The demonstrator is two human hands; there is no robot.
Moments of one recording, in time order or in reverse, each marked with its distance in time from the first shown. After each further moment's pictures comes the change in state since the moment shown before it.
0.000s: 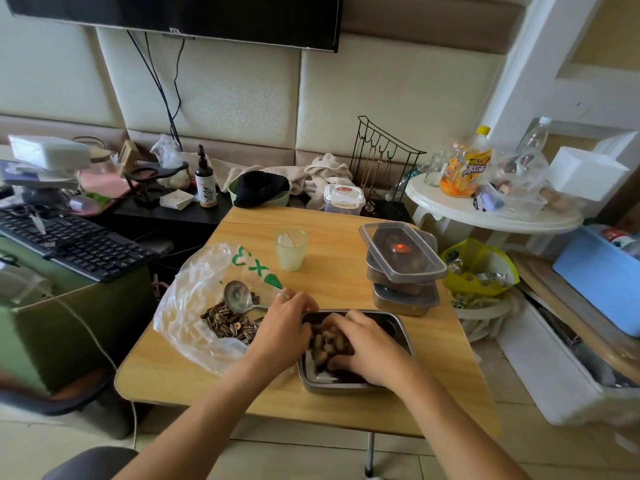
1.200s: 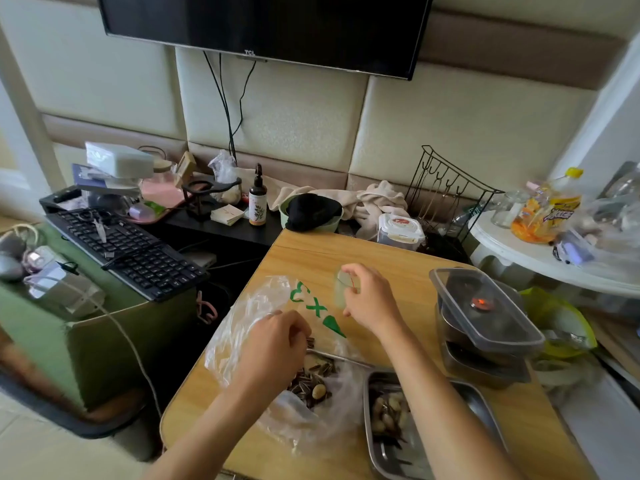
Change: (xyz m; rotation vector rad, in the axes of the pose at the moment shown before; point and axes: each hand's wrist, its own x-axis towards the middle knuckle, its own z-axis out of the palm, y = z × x) left_hand 0.018 -0.080 -0.067 -0.004 0.220 -0.171; right_hand 0.177 -0.066 -0.023 0.298 0.369 0.002
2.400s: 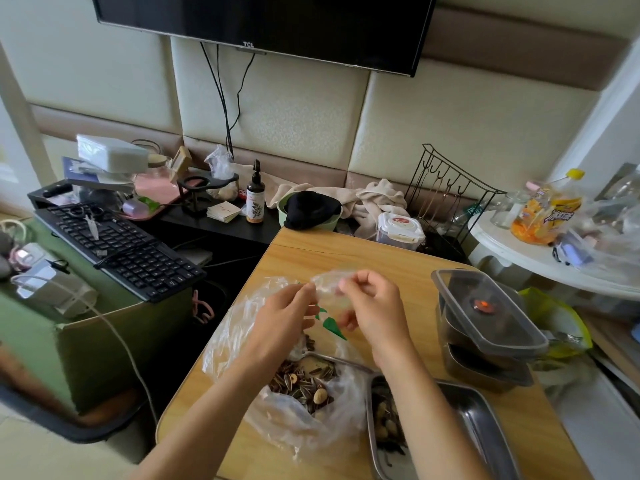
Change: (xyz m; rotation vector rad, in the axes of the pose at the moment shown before) left_hand 0.021 0.029 -0.018 -0.791 -0.083 -0.272; right_hand -0.050 -0.050 -0.012 0.588 0.137 0.197
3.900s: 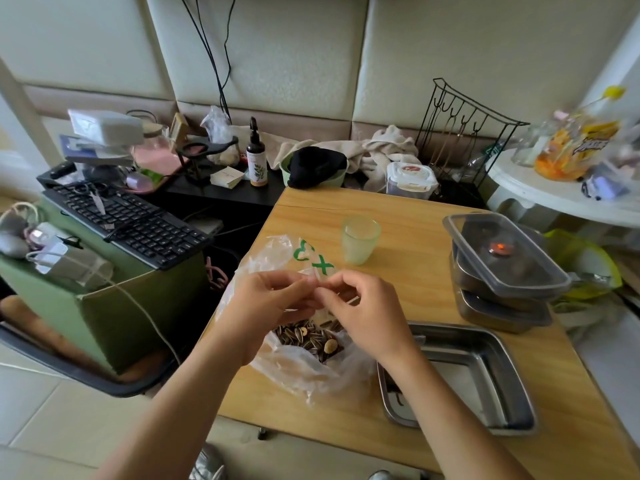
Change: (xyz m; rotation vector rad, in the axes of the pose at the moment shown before) left_hand -0.030 -0.001 -0.028 -0.098 -0.135 -0.201; right_hand -0.048 0.034 0.002 -0.188 -0.213 -0.287
